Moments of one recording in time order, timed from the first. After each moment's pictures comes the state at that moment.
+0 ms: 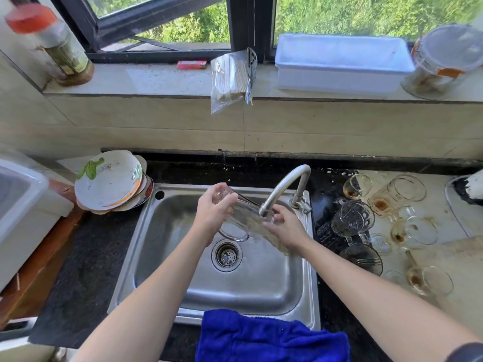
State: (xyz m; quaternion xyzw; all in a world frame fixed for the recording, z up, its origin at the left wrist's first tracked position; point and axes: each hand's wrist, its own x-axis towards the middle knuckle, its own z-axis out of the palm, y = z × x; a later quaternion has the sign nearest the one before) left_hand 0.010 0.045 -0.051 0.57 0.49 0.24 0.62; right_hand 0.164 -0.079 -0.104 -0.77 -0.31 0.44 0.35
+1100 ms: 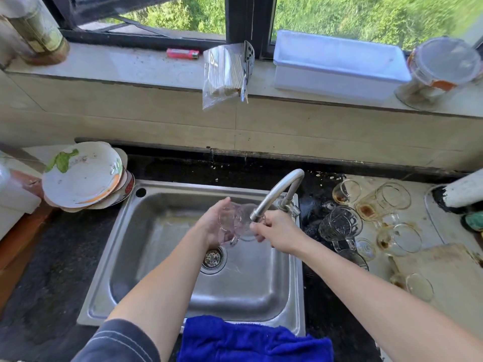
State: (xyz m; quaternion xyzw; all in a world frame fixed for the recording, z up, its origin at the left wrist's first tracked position) left_hand 0.032 0.056 -0.116 0.27 0.54 0.04 0.80; right_hand 0.165 -0.074 -0.050 -0.77 -0.40 0.44 0.23
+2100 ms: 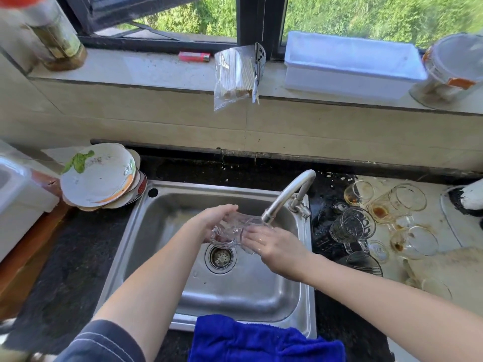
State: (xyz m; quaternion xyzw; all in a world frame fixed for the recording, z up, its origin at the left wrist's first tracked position) left_hand 0.021 0.074 -0.095 0.42 0.58 -0.07 0.69; right_hand 0.145 -0.085 -0.097 -0.58 -0.80 0.07 0.12
